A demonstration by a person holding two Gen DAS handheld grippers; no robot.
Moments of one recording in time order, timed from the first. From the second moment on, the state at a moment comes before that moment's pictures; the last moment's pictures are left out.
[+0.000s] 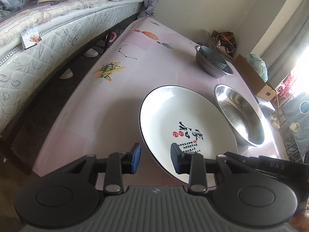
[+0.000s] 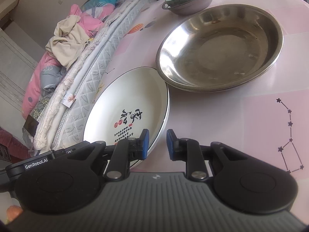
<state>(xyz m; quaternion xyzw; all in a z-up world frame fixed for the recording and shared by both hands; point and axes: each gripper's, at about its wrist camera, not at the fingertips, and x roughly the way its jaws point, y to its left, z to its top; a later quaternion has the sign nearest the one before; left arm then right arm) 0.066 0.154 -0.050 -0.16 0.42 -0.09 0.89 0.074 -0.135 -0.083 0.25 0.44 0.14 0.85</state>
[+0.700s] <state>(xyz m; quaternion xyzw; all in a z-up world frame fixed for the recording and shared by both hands) 0.062 0.143 -0.050 -0.15 0.42 -0.11 0.89 0.074 -0.146 -0.080 0.26 0.43 0.13 0.85</state>
